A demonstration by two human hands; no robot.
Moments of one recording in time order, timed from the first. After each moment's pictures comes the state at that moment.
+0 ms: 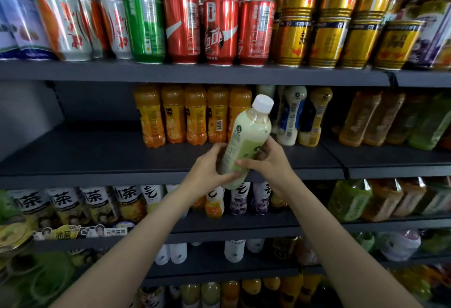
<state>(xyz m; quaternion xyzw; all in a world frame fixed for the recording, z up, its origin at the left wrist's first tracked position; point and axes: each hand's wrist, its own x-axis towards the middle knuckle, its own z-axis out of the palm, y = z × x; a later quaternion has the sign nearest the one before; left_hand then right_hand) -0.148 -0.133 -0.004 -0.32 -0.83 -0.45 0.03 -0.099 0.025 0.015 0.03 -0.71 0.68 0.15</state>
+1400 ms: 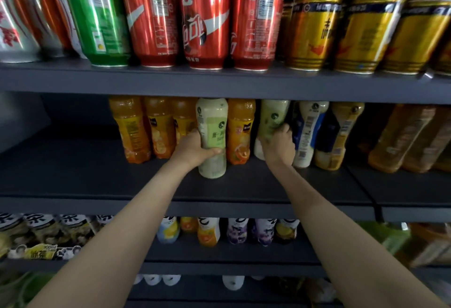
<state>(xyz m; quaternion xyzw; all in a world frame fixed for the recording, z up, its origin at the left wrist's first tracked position) -0.273 -0.091 0.022 -0.11 -0.90 -0.41 0.03 -0.269 0.100 0.000 -0.22 -0.89 0.30 0.25</state>
